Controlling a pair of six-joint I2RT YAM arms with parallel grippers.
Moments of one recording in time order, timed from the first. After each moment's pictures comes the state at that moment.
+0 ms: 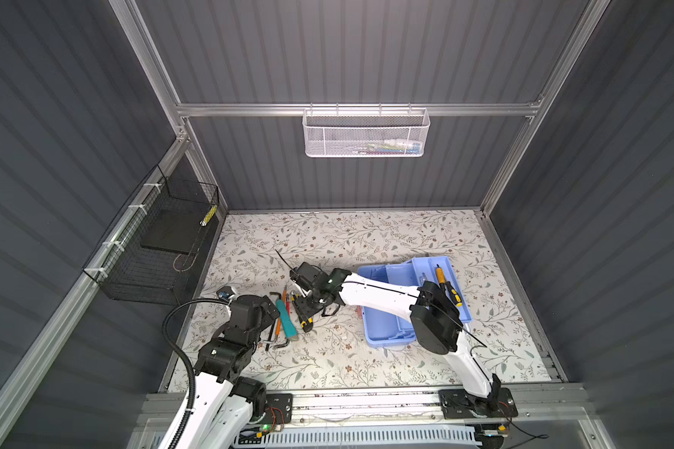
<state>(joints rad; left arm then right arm) -0.32 0.53 0.59 -0.82 -0.41 -0.77 1.08 2.29 1.92 -0.70 -0.03 0.35</state>
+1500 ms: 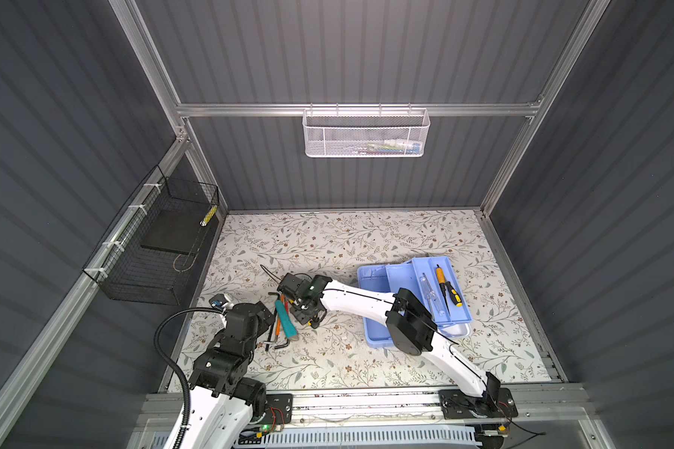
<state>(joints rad) -0.32 0.48 0.57 -0.85 -0.44 -0.78 1.11 2.49 2.16 -0.89 0.13 0.28</state>
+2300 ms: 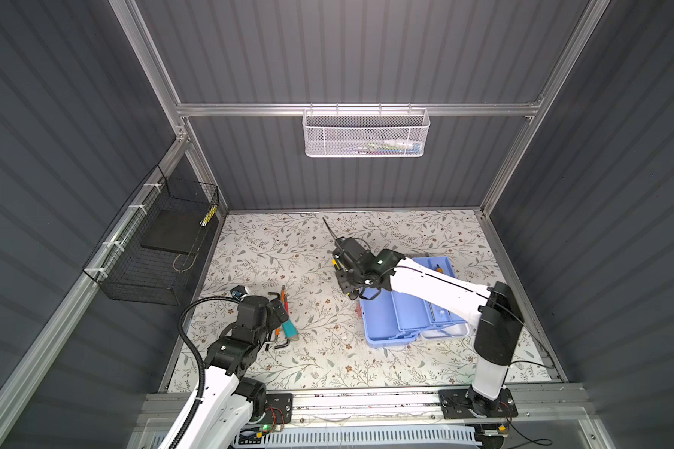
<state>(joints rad) -0.32 0.63 0.50 -0.64 -0.26 -0.69 0.90 1.78 1.56 -0.75 0.21 0.39</state>
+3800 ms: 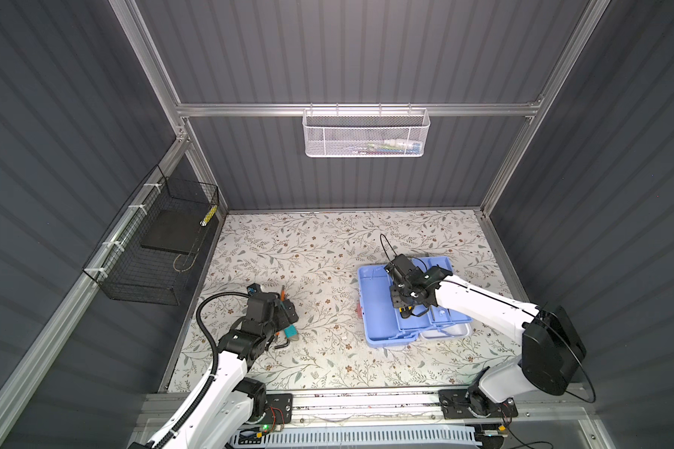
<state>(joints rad) -0.32 0.77 0.43 -0.47 -0.11 -0.65 0.70 1.52 1.06 -0.75 0.27 0.49</state>
